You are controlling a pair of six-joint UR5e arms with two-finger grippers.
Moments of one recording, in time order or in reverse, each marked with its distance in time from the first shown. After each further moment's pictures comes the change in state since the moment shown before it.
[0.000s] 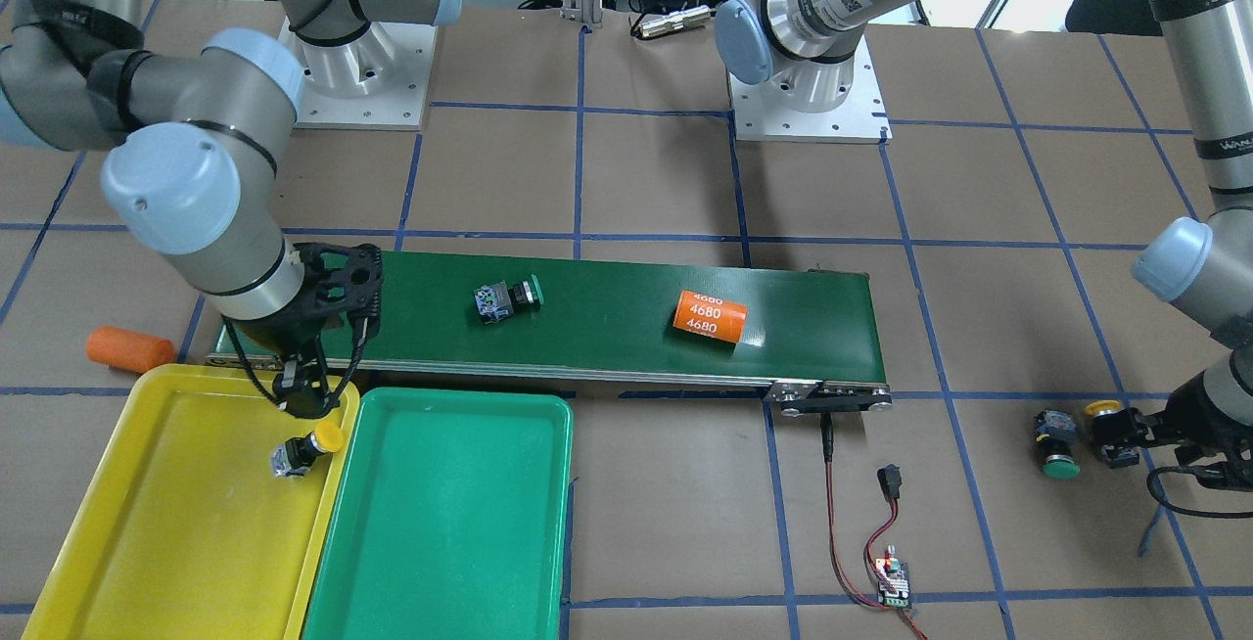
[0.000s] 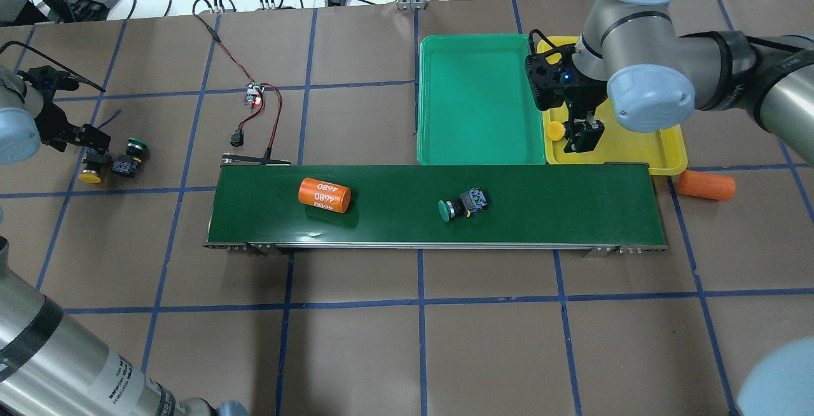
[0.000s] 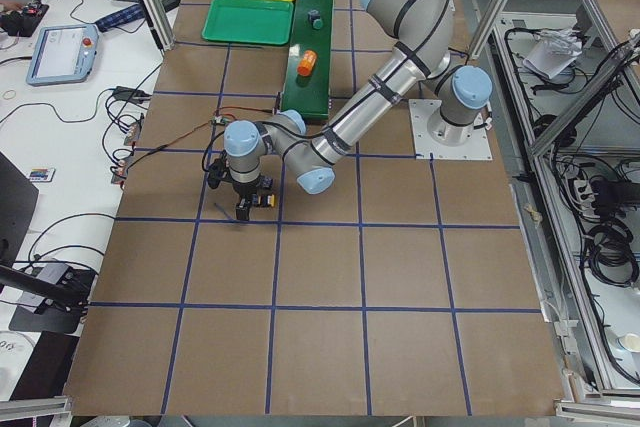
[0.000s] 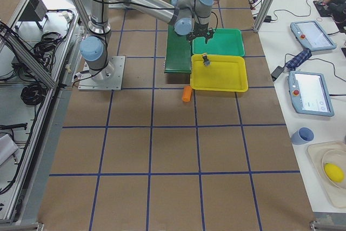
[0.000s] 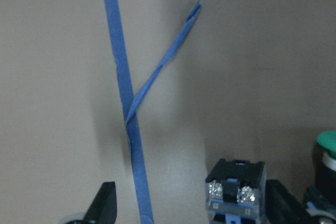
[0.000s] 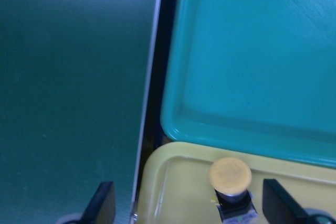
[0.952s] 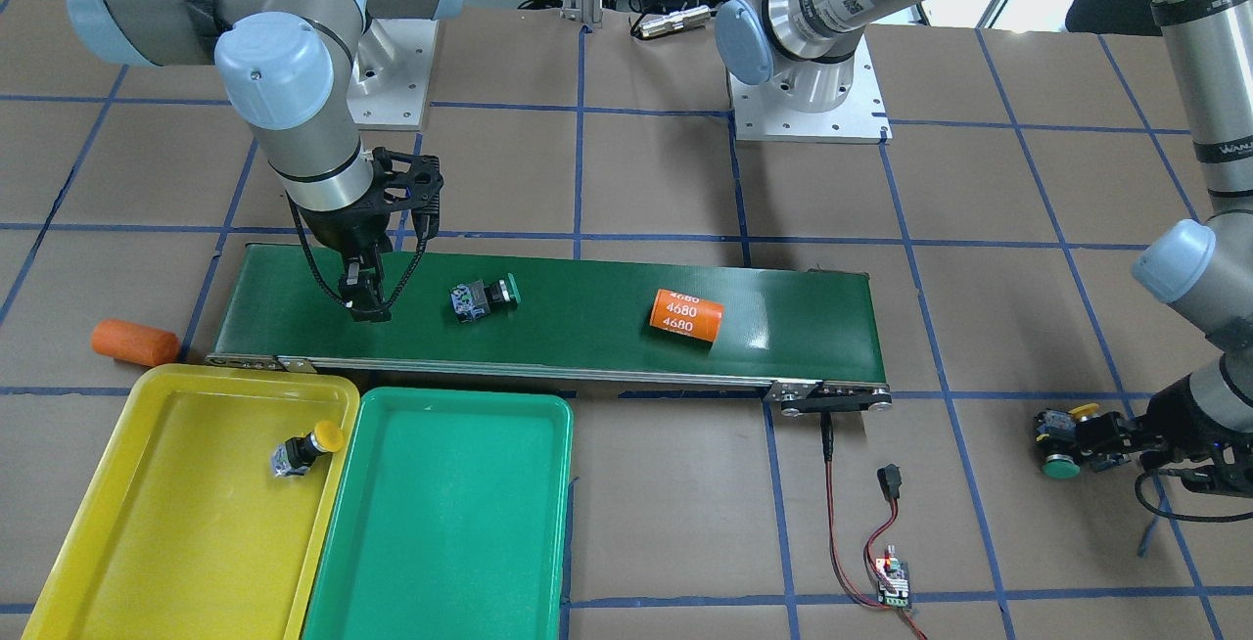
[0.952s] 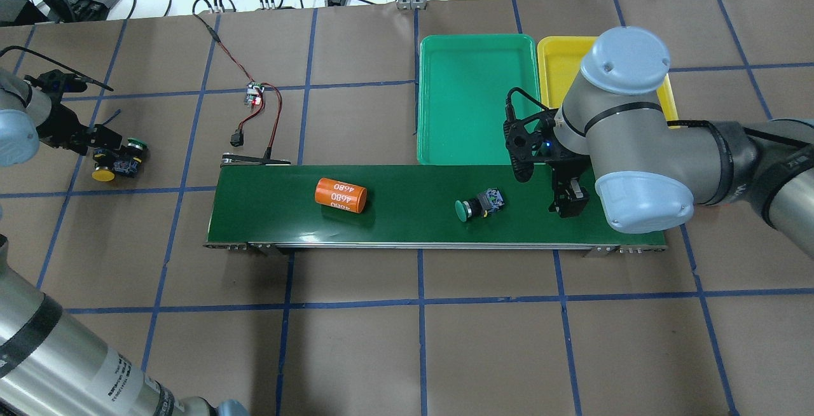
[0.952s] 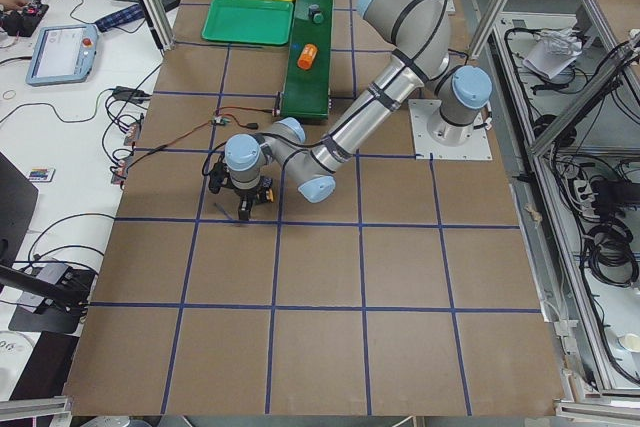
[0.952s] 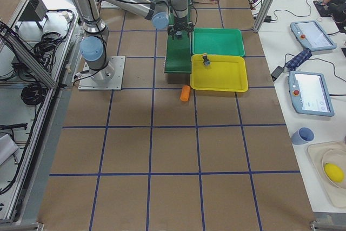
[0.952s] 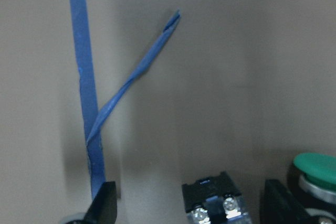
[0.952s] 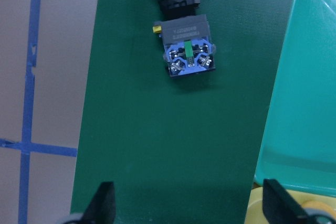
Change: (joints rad) left arm 0.002 -0.008 -0.001 -0.069 -0.101 -0.021; right arm 0.054 -0.175 0.254 -0.123 -0.008 0.117
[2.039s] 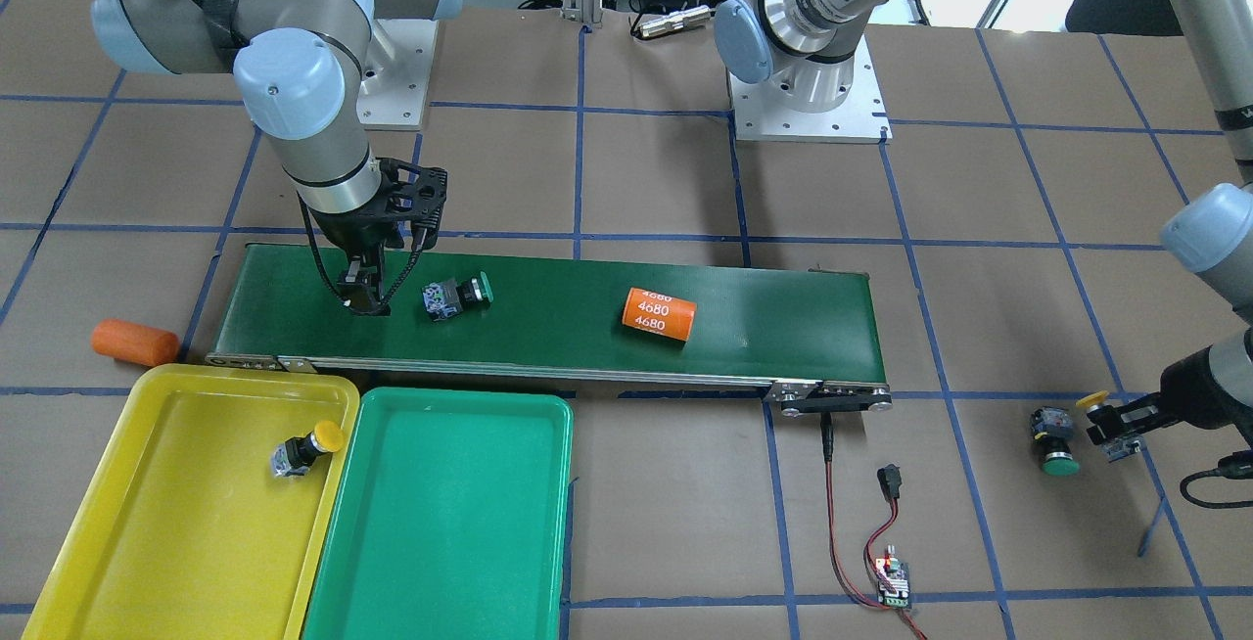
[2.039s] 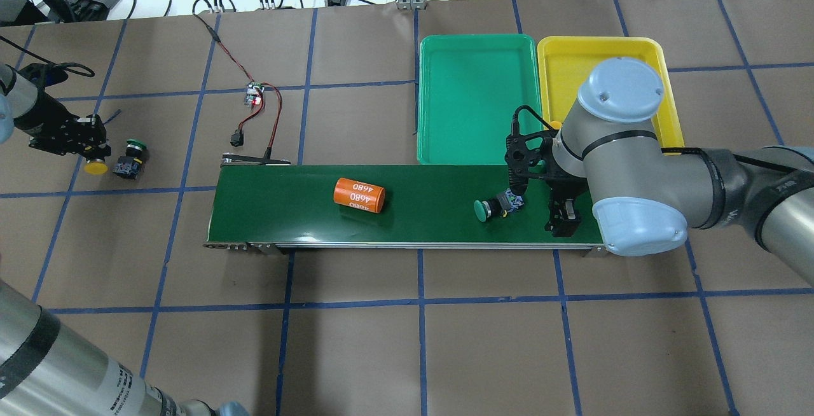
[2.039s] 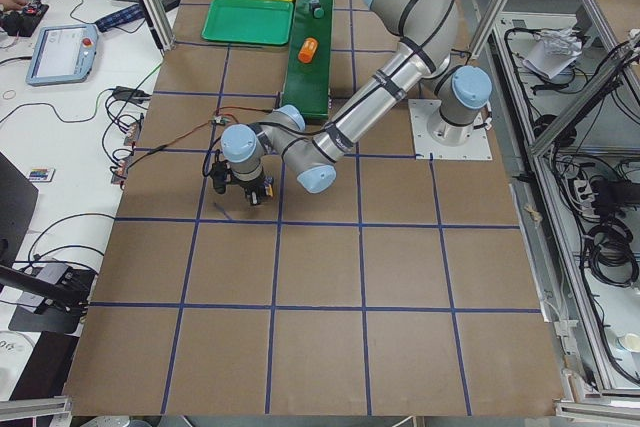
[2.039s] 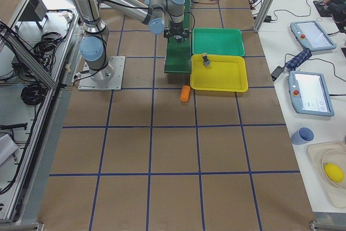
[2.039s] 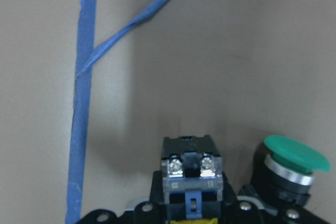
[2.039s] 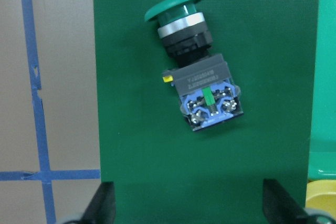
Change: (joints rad) left arm -0.026 0.107 0.016 -0.213 0.027 -0.380; right arm -0.003 0.000 0.066 -0.043 -0.002 0.110
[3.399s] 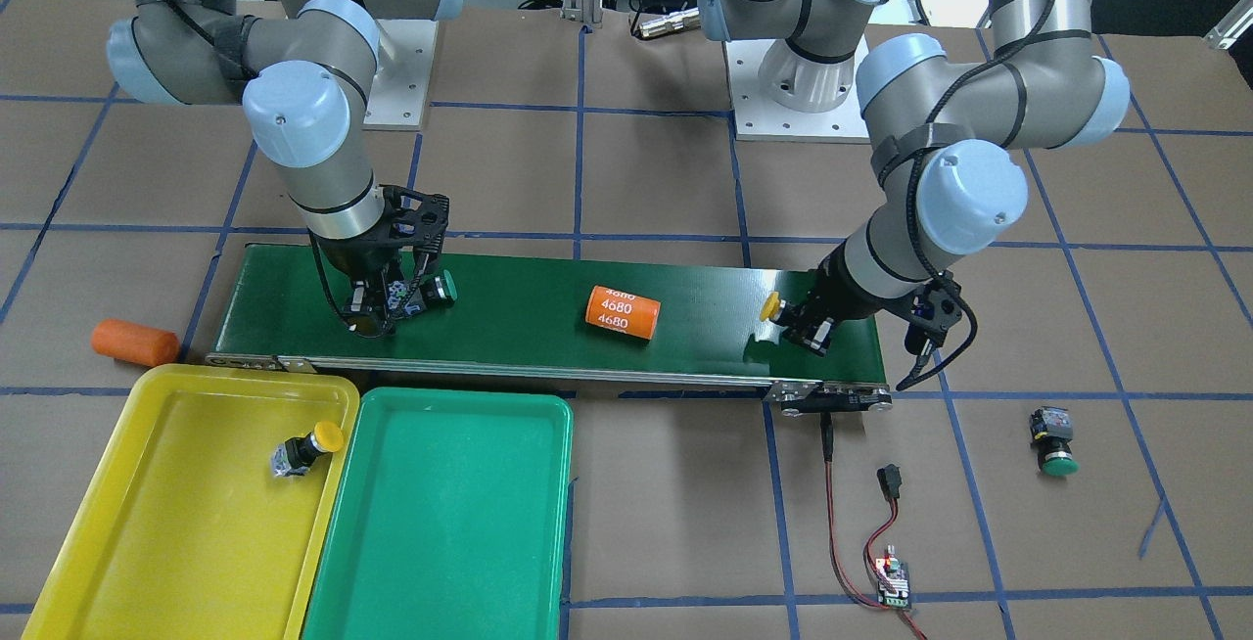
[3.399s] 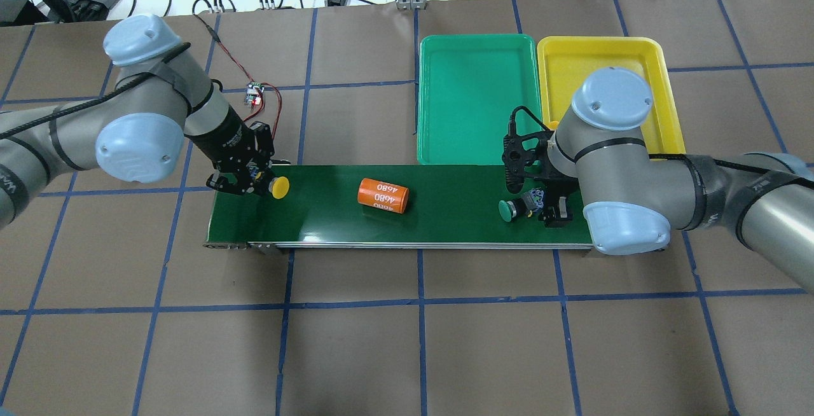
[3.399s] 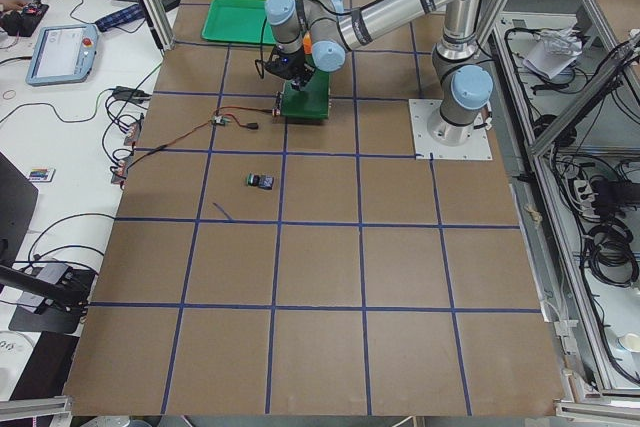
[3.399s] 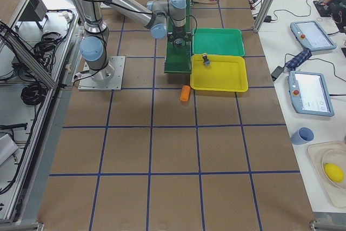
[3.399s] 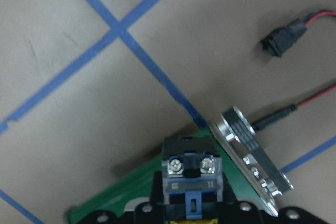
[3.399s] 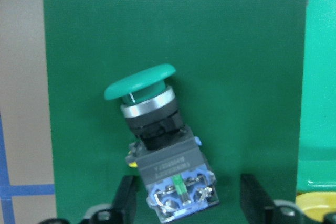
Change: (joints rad) left arm -0.535 0.327 -0.360 -0.049 -0.052 -1.383; right arm -0.003 0.063 0.014 -0.121 0.003 -0.007
